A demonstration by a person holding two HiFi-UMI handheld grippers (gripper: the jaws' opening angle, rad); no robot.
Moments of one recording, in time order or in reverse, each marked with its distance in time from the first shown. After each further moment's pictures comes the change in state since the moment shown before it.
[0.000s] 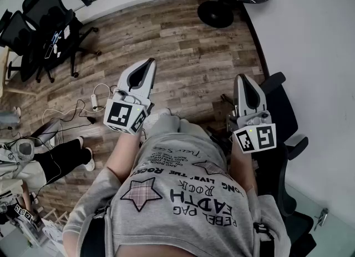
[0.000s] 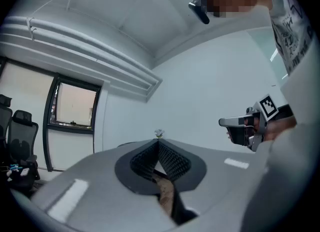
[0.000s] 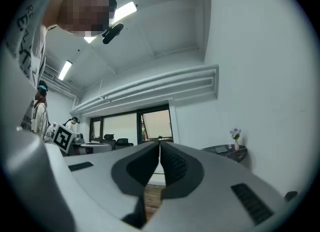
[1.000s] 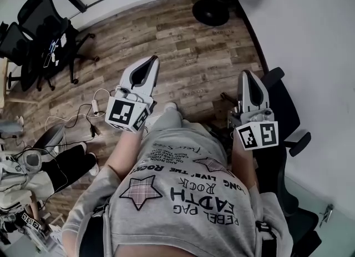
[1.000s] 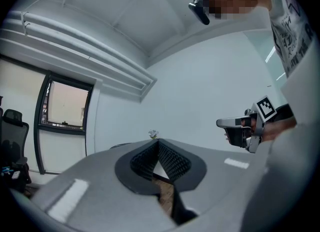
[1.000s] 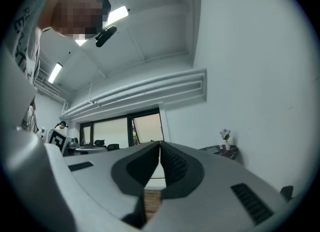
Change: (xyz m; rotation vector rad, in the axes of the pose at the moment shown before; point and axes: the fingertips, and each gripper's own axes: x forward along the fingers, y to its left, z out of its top) left arm 0.036 -0.013 0.012 0.003 -0.001 -0.065; right arm 0.000 -0.036 0.013 0.048 -0.040 -0.099
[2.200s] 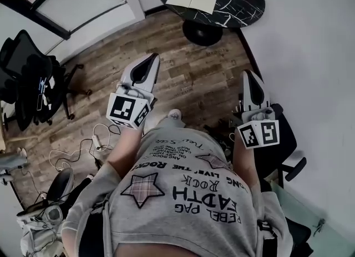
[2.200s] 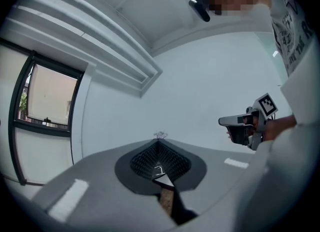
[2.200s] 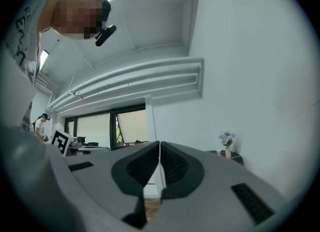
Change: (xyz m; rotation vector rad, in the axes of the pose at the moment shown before) left arm 0.271 0.174 -0.011 -0.011 0.009 -0.094; right arm 0.259 -0.140 -0.012 -0.022 0.019 -0.093
